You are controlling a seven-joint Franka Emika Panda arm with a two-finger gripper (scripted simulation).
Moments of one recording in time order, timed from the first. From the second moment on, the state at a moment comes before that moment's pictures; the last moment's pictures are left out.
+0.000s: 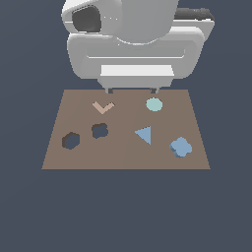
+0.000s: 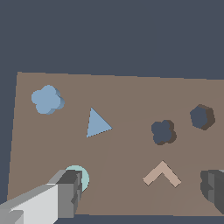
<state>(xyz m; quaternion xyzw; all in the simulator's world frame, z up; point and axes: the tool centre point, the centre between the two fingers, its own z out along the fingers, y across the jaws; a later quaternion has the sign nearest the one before) 0.011 0.012 0.199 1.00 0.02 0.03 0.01</state>
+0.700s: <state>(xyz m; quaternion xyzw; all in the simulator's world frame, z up) 0.029 0.033 0.175 1.00 0.05 0.02 0.01</state>
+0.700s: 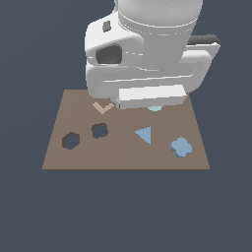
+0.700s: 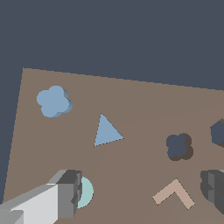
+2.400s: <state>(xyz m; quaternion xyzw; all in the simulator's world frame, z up) 0.088 0.165 0.049 0.96 0.26 0.00 0.00</state>
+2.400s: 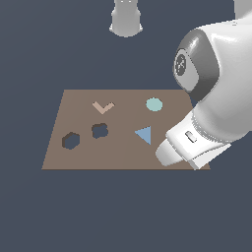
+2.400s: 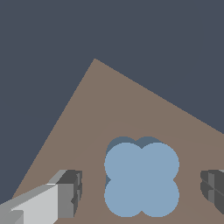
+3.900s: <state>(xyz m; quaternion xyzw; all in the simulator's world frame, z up) 0.095 0.156 0.031 0.97 0.23 0.00 0.00</state>
